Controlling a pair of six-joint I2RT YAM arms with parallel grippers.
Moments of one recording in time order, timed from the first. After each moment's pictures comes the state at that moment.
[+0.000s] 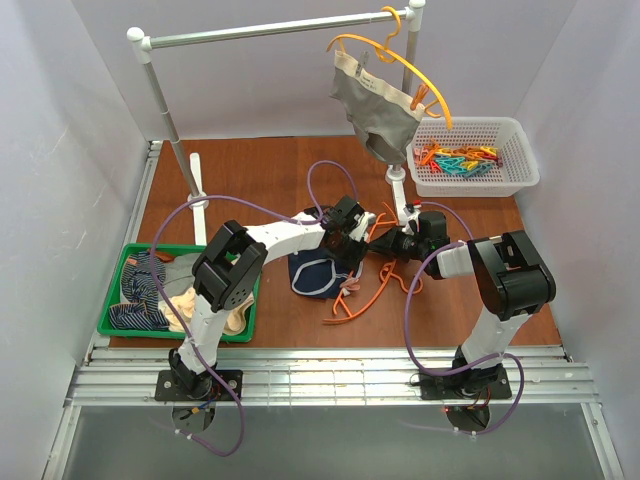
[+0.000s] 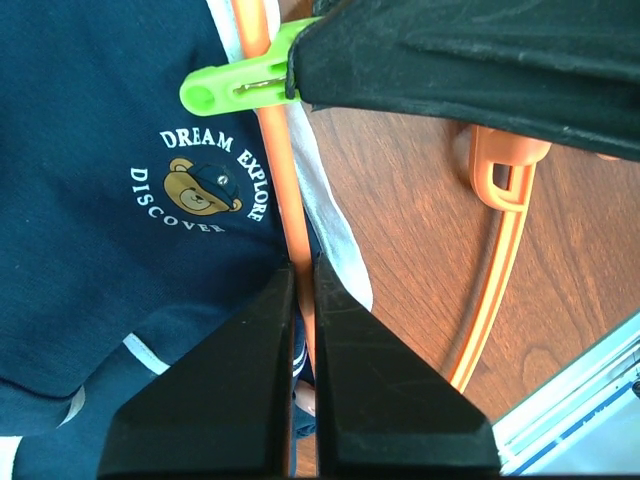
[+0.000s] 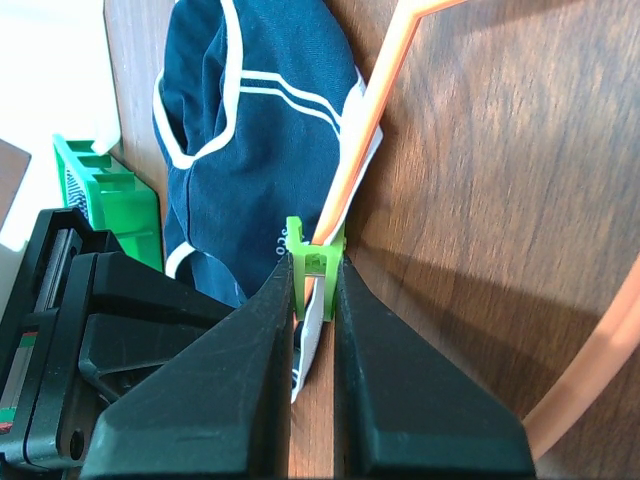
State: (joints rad) left arm -0.81 2.11 1.53 -0.54 0.25 -0.26; right arm 0.27 1.76 0.62 0.53 -0.61 0.77
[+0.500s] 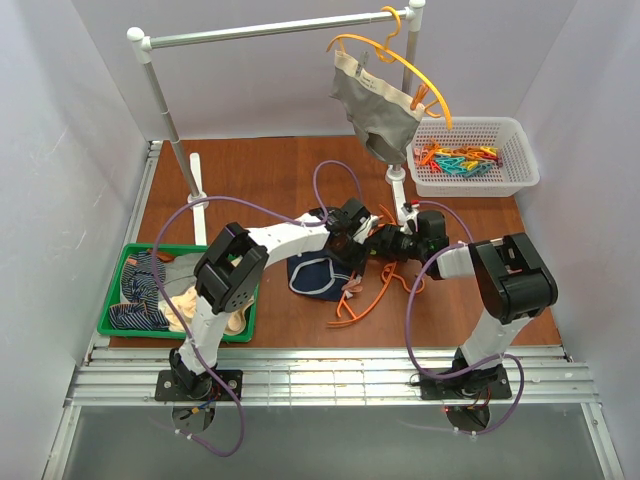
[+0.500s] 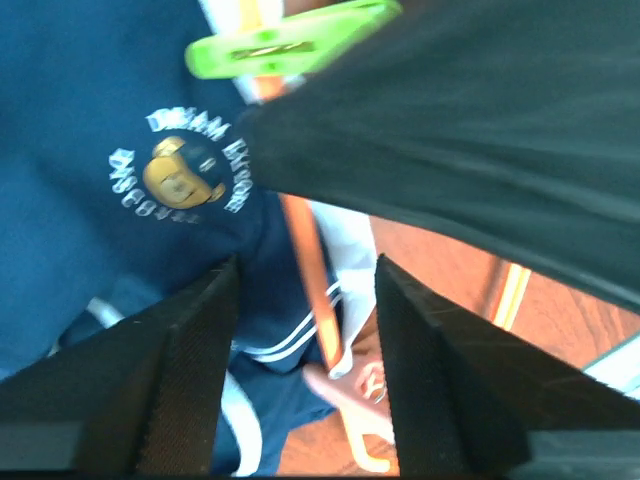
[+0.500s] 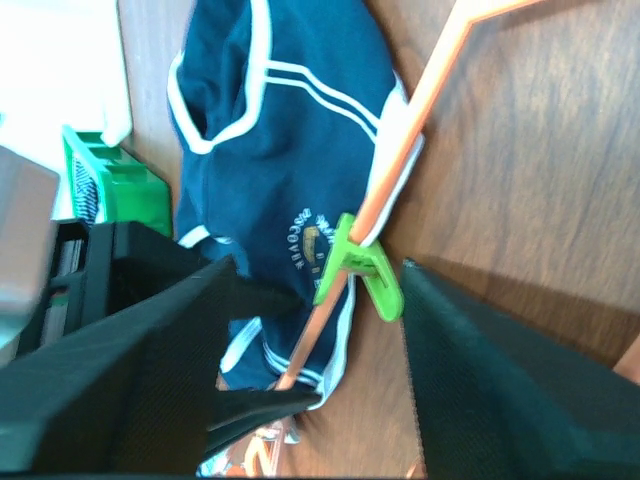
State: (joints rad) left arm -0.84 2.11 1.57 -0.60 0.17 -0.27; right arm 0.28 1.74 0.62 0.52 -0.62 0.78
